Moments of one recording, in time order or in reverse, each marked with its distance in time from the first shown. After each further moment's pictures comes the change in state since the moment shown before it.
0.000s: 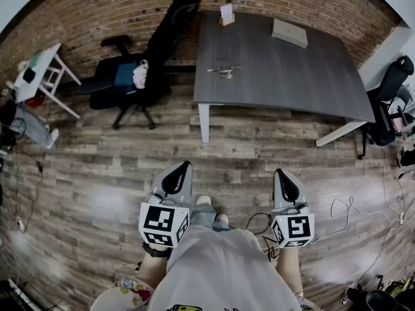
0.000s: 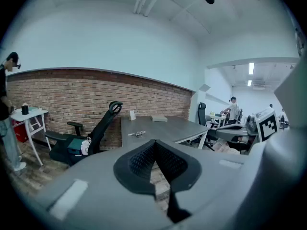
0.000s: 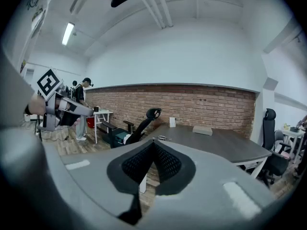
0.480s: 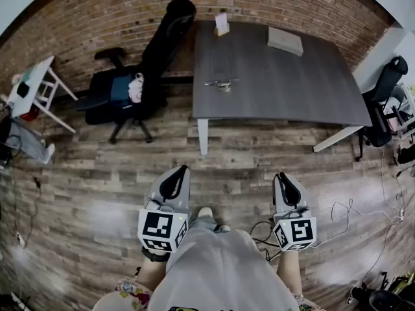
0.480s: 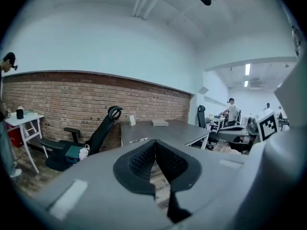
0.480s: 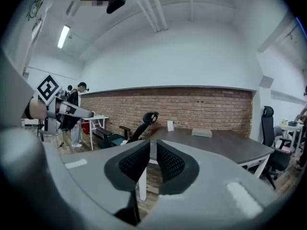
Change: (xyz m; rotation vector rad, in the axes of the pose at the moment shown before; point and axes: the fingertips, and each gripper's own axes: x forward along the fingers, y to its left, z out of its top) left arm 0.023 0.038 0.020 0.024 -0.042 -0.021; right arm 0.032 -0.003 0.013 0.049 -0.048 -0.033
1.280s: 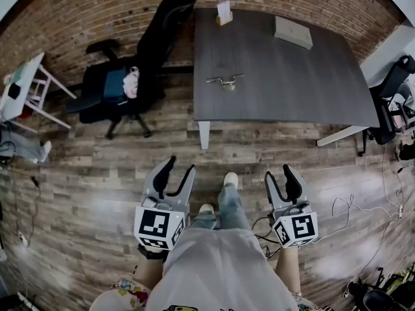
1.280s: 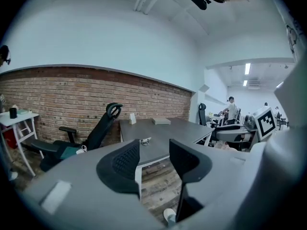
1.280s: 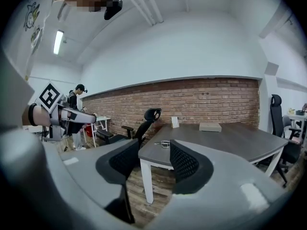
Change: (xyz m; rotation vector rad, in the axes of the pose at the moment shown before) left arm 0.058 0.046 -0.002 0.005 0.015 -0.030; right arm 0.075 0.002 -0.003 0.060 0.035 0.055
